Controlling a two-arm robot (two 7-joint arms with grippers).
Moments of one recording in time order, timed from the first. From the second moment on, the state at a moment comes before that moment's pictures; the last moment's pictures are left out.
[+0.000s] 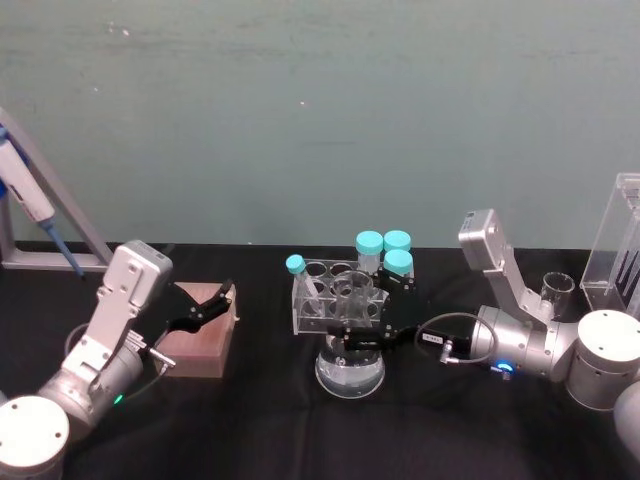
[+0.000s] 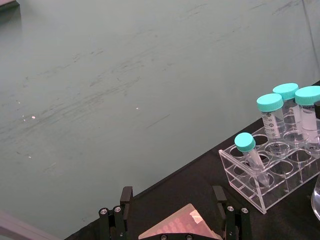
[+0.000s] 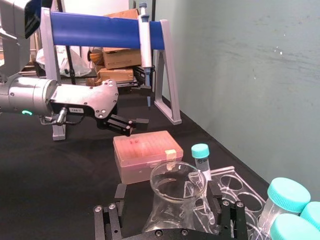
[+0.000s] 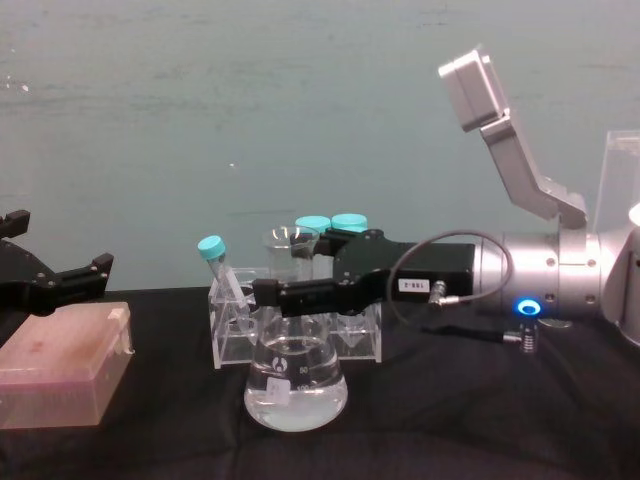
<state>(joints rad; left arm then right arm) -0.20 0.60 0.45 -1.41 -0.25 -0.12 0.03 0.76 0.12 -0.59 -0.62 0.39 -0.34 0.96</state>
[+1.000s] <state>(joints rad) -0.20 0.60 0.45 -1.41 -0.25 -0.12 0.03 0.79 0.09 -0.57 -0.56 0.37 -0.35 0.97</state>
